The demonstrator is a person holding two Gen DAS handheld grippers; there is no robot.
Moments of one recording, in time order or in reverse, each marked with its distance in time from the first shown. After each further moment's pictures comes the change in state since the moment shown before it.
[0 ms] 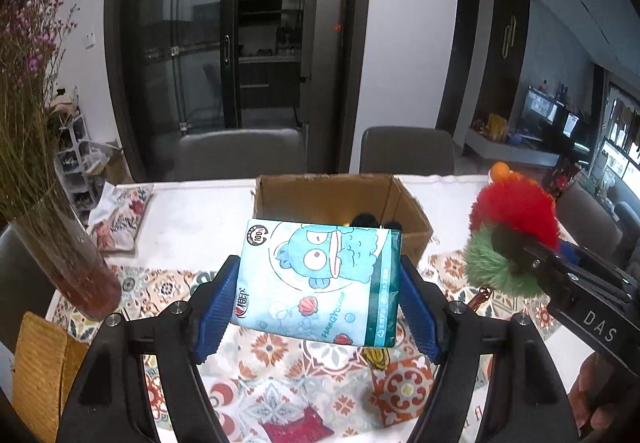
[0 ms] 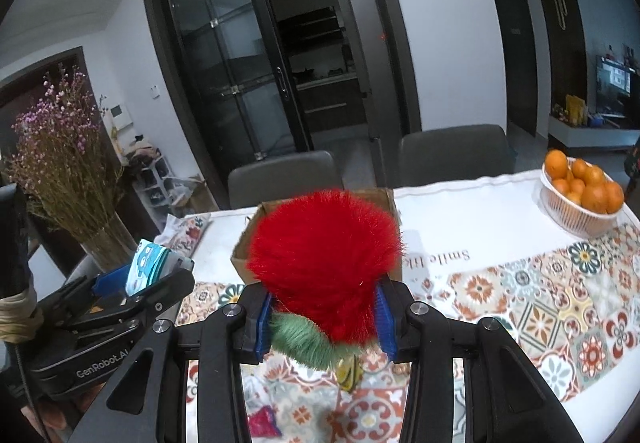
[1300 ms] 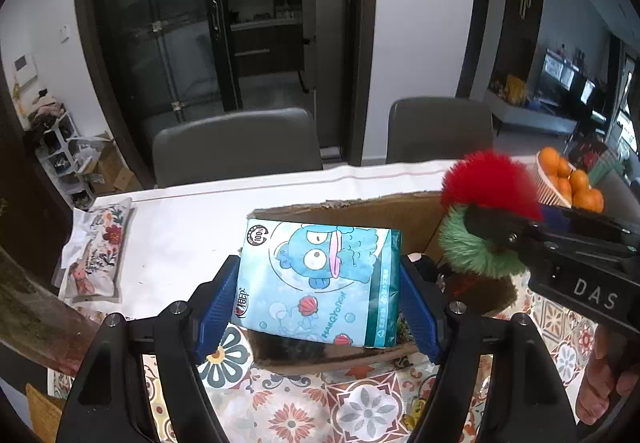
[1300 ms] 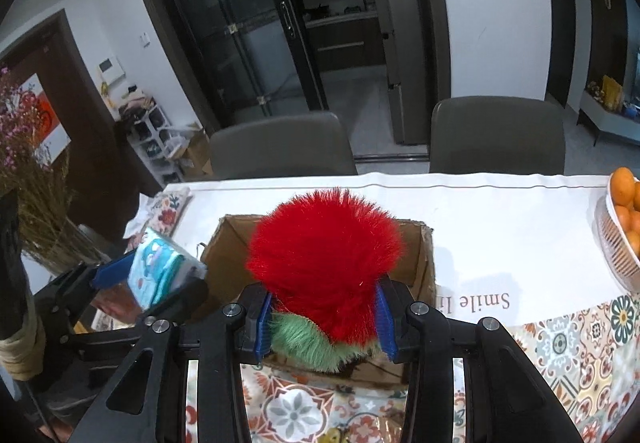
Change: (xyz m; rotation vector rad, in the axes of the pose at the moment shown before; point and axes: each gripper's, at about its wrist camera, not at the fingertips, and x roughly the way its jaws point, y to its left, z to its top) left arm 0.153 0.014 0.077 0.051 0.160 0.045; right arm 0.178 -0.027 0.077 -0.036 0.272 0.055
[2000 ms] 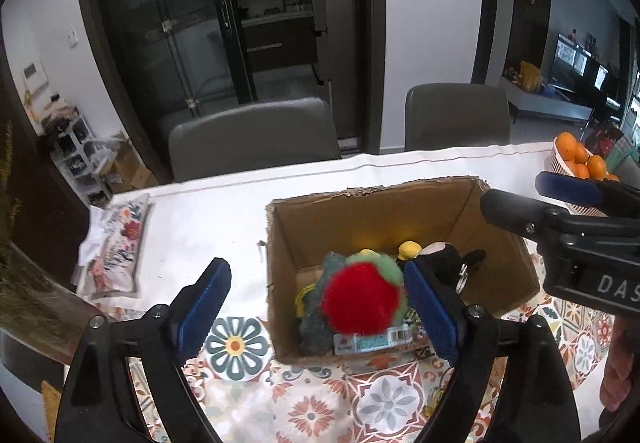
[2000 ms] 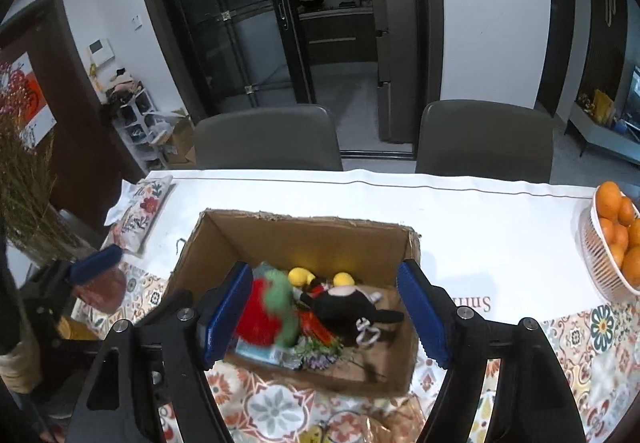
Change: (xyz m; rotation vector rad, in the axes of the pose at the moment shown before) left arm 0.002 0.003 -0.008 0.029 0.029 0.073; right arm -0.001 0.012 0.004 -0.049 0.021 -0.083
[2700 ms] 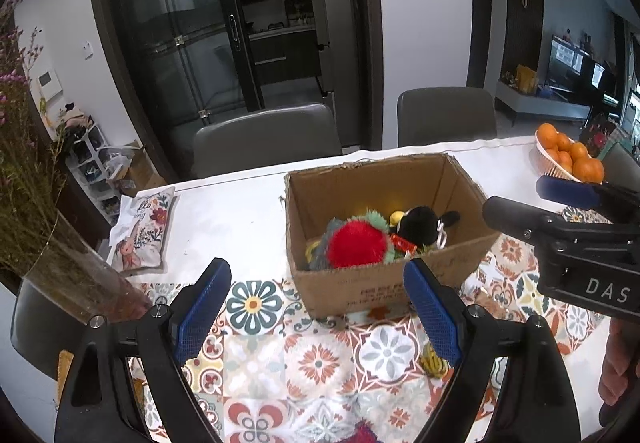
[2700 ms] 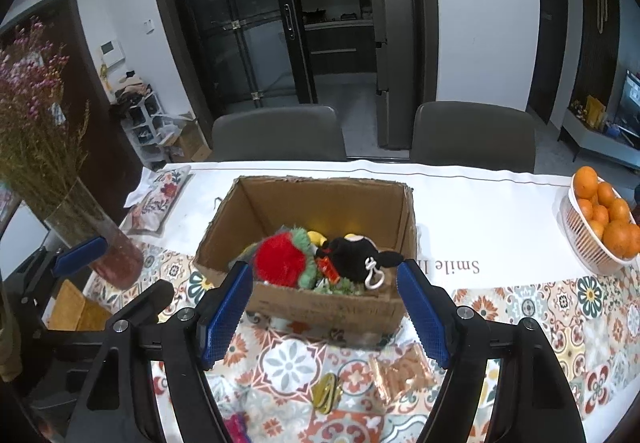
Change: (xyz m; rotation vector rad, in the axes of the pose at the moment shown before) left arm -0.081 0.002 -0.046 0.017 -0.048 0.025; right arm -0.068 0.018 -0.057 -0.015 -0.049 -0.012
